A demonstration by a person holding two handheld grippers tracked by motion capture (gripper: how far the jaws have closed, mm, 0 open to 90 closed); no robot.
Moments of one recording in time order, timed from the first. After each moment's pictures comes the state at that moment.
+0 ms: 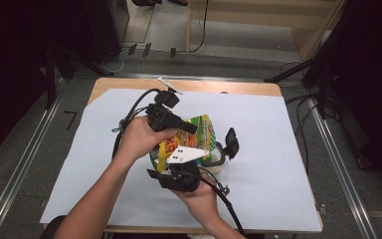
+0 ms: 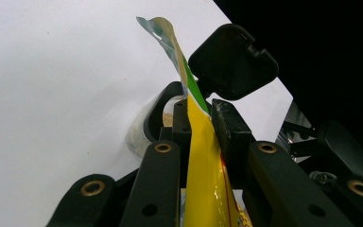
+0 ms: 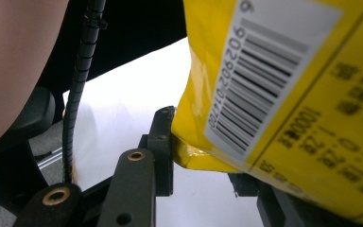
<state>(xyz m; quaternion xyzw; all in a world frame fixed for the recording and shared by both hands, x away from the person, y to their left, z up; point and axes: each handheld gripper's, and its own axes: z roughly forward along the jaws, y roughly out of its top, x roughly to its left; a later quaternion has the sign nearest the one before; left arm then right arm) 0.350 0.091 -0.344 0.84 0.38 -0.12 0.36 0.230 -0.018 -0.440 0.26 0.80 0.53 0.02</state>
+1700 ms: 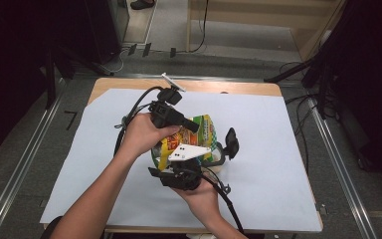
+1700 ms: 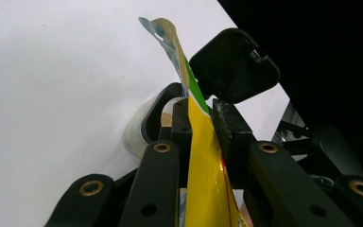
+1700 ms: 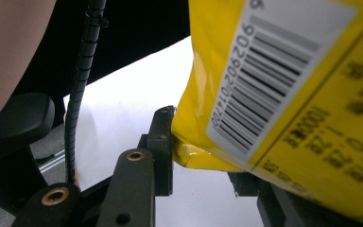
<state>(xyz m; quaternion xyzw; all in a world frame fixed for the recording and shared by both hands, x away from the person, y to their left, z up) 0.358 0.086 -0.343 0.84 0.40 -0.14 0.35 0.233 -0.021 -0.436 0.27 0.80 0.53 0.02</state>
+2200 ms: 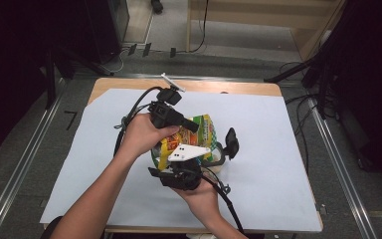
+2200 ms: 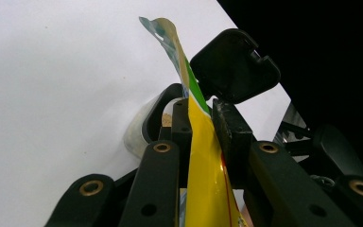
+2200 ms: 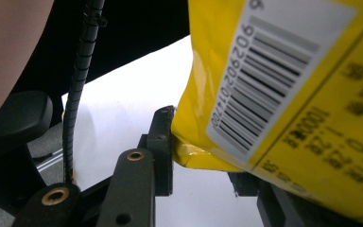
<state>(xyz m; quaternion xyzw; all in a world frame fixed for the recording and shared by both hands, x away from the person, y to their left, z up) 0.357 0.086 -0.342 0.84 0.40 -0.13 0.35 0.234 -0.021 -0.437 0.27 0.80 0.53 0.02</state>
